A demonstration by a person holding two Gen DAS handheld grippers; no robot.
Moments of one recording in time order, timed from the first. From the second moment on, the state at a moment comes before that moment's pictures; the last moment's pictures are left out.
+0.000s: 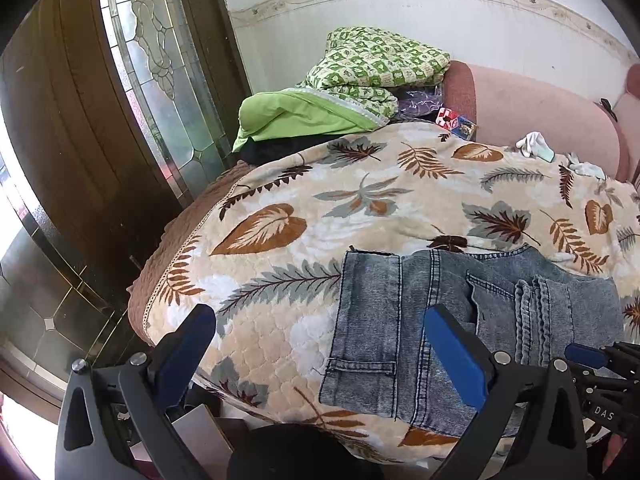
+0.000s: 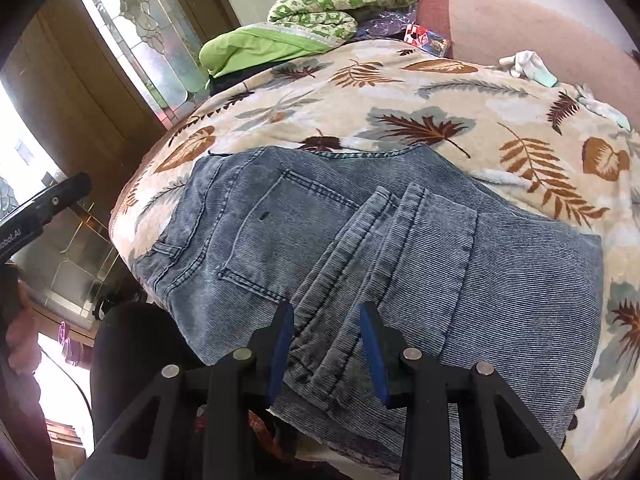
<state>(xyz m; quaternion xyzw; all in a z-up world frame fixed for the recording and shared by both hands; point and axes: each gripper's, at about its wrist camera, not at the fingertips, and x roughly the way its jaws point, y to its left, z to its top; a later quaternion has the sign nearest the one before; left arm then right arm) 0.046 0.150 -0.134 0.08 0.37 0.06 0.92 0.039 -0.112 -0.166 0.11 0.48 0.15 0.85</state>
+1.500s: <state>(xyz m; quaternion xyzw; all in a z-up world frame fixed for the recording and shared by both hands) 0.049 0.213 -0.137 0.04 0.37 0.11 0.92 0.057 -0.083 -0.192 0.08 0.53 0.15 0.83</state>
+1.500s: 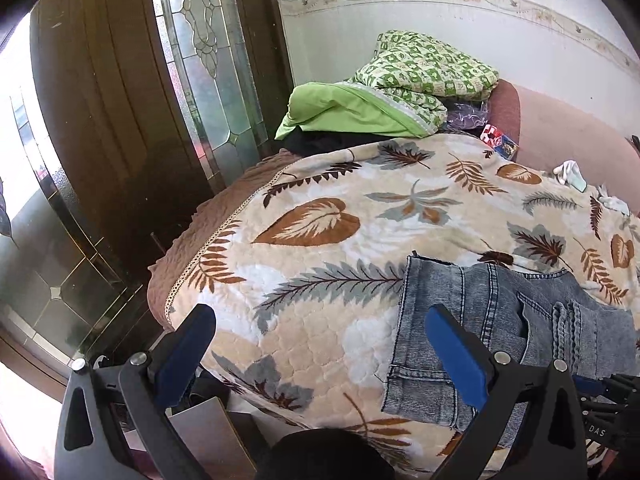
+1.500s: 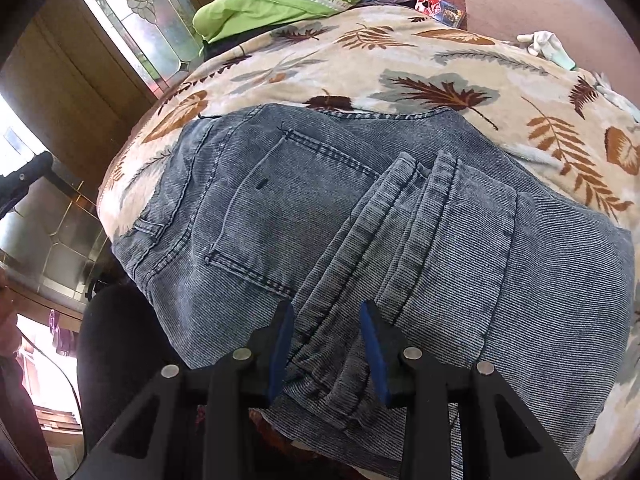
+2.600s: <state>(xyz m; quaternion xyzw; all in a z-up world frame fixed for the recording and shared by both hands) 0.059 0.195 -0.246 -0.12 0.57 -0.01 0.81 0.026 -0.151 -0.190 0.12 0.51 0.10 0.85</state>
